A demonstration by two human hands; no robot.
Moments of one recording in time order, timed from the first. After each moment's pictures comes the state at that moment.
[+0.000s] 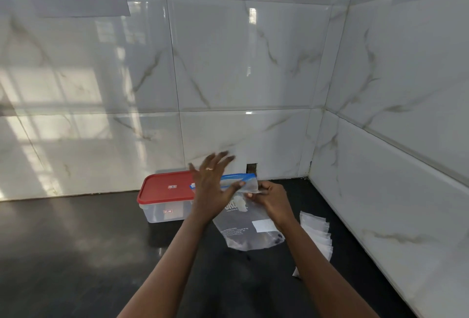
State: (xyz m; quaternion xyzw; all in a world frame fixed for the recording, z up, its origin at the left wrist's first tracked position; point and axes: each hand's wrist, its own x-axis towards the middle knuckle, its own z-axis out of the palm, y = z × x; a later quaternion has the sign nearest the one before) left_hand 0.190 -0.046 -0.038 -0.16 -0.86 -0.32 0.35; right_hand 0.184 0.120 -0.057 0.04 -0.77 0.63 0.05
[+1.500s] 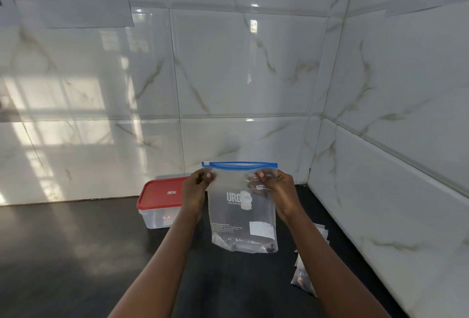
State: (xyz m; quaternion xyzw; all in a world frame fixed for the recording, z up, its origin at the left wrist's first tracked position) left_hand 0.180 -0.063 -0.038 0.04 -0.65 -0.74 0.16; right_hand 0.190 0.131 -0.013 0.09 -0.62 0.78 0.04
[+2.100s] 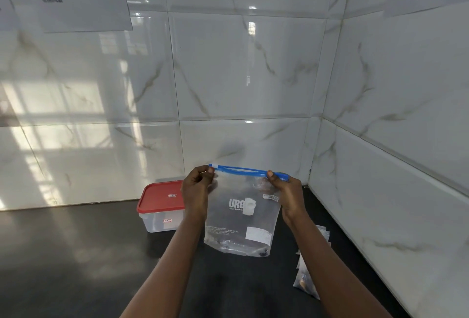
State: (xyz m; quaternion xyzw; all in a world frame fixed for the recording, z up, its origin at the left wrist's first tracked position) left_hand 0.187 -0.048 -0.019 0.04 -0.56 -0.79 0.24; right_hand 0.187 0.137 -0.016 -0.02 -0.60 0.79 0.10
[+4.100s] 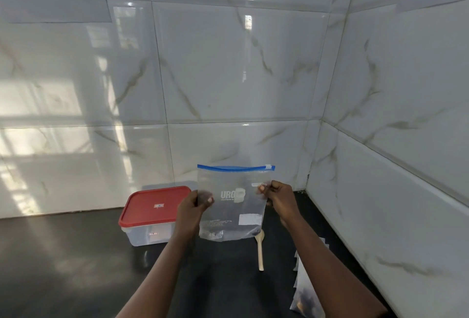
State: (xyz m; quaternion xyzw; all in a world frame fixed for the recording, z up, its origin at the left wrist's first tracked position) left_hand 0.138 -0.063 -0.079 0.03 -0.78 -0.61 0.15; right_hand 0.117 0.155 -0.047 -0.02 -0.74 0.67 0.04
